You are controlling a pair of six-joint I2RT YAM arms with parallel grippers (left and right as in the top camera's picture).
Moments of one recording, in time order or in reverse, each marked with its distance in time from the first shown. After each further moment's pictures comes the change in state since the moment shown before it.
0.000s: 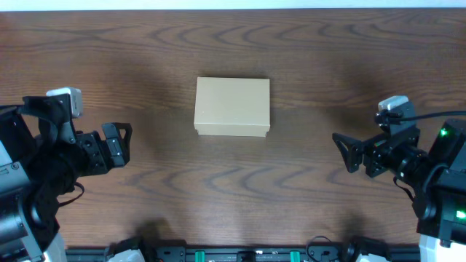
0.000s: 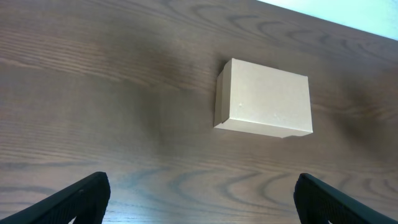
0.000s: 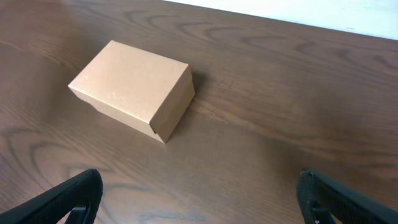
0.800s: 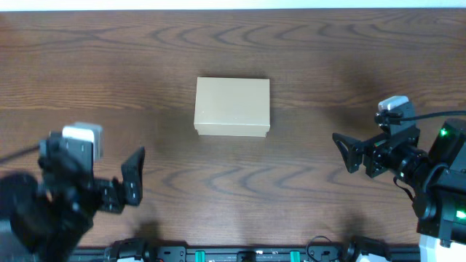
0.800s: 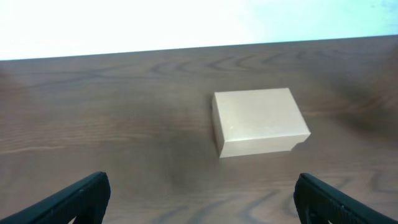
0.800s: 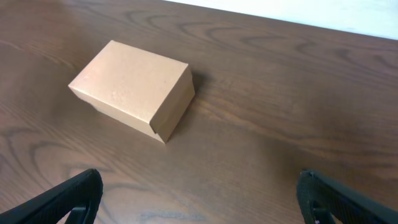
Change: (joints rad) left arm -0.226 -0.304 -0.144 0.183 -0.132 0.056; right arm 0.000 0.000 0.000 0.000 0.000 0.000
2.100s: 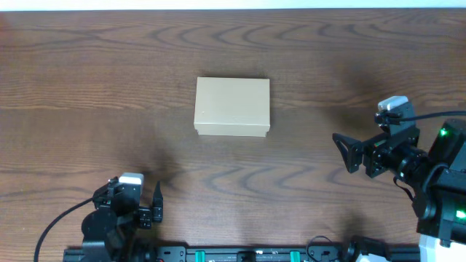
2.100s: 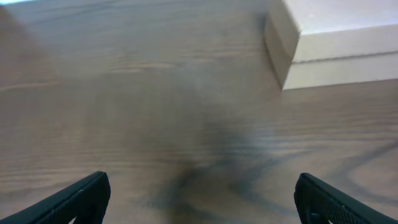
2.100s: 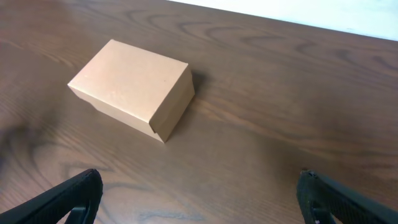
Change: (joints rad) left arm -0.085 -0.713 -1.048 0.316 -0.233 0.053; right arm 0.000 0.000 -0.002 0.000 0.000 -0.007
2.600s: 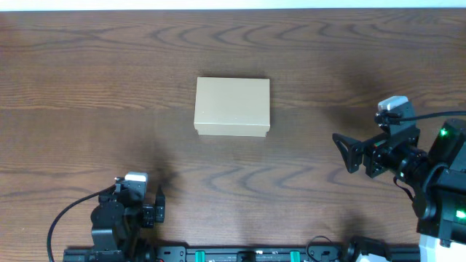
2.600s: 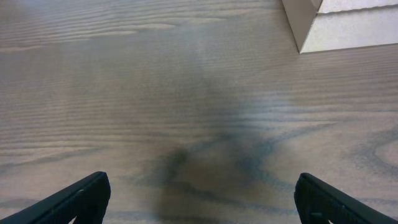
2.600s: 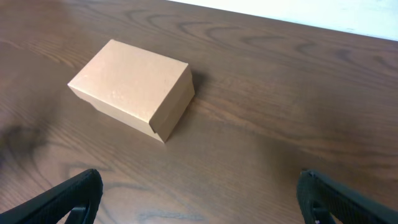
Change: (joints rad) left arm 0.000 0.000 -0.093 -0.002 -0.024 0.003; right arm 0.000 0.000 0.000 0.000 0.000 0.000
